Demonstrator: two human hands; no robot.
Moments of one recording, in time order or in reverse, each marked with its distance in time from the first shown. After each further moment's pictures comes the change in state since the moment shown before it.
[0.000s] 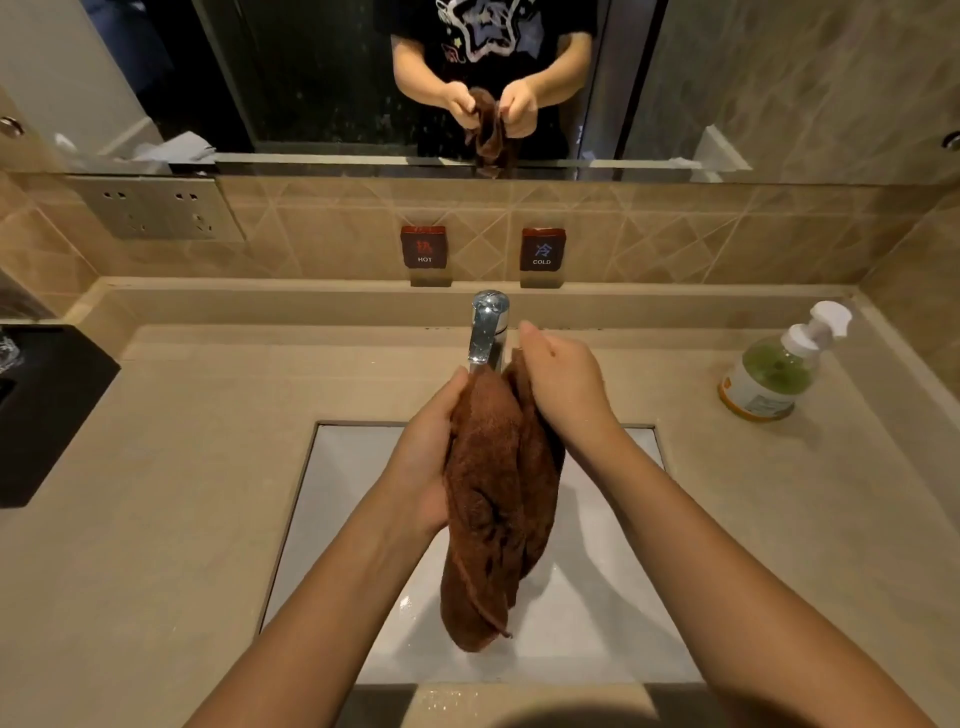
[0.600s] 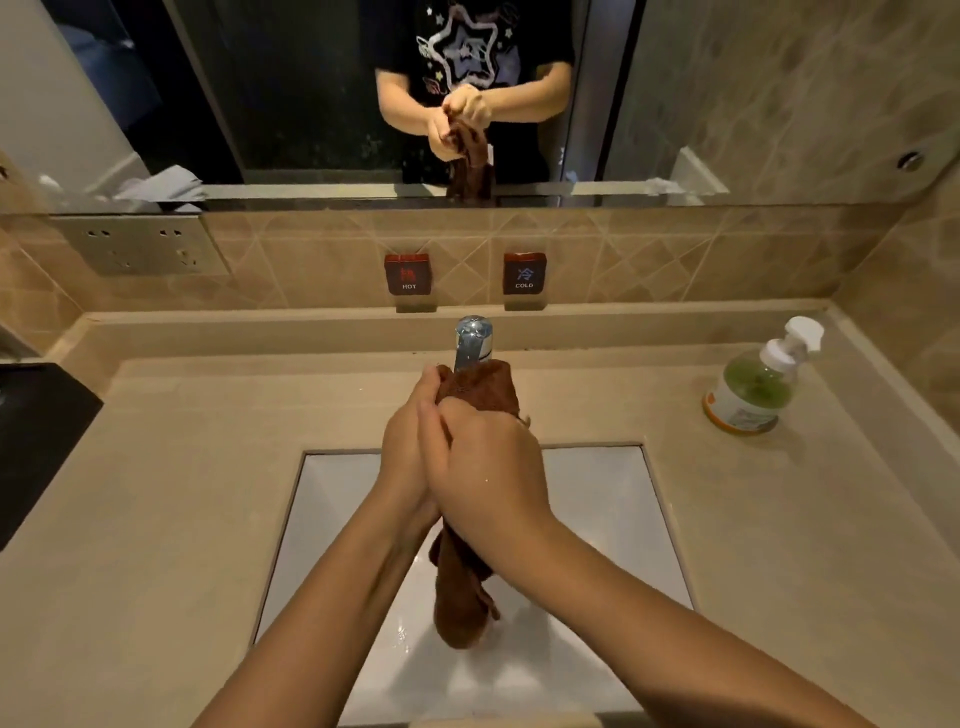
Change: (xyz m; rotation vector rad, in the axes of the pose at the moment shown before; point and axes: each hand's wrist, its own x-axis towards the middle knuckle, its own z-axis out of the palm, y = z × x) left_hand 0.001 0.011 0.015 0.441 0.274 0.387; right_hand -0.057 -0.027 0.034 -0.324 0.128 -0.466
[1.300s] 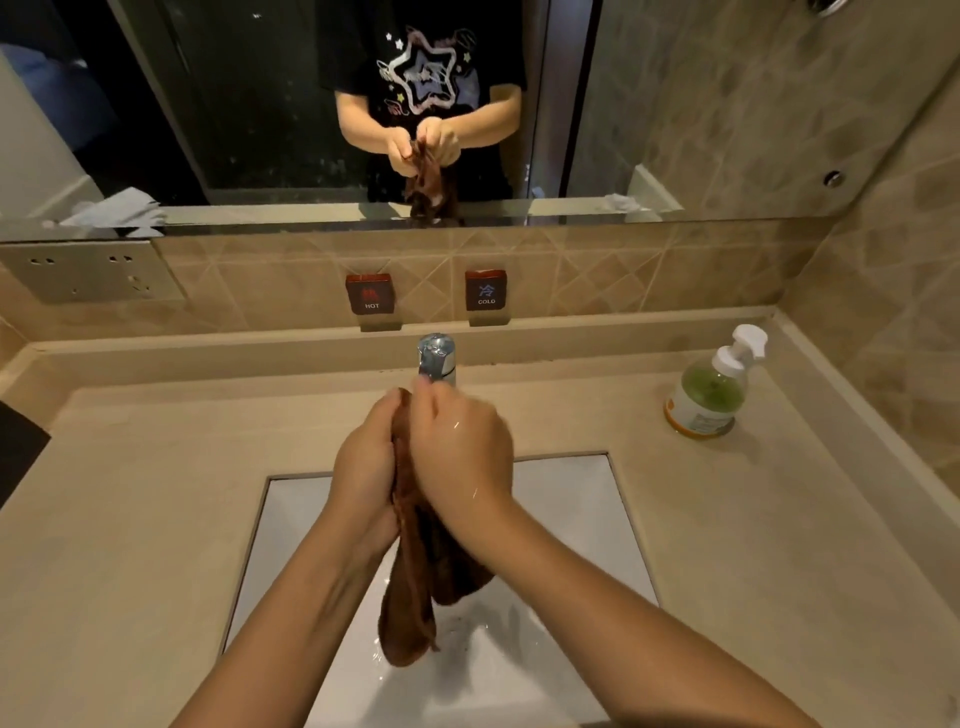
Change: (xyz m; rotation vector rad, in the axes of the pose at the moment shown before) left_hand 0.007 0.000 0.001 -0.267 -0.030 -0.109; right_hand 0.022 0.016 0.000 -0.034 0.019 0.202
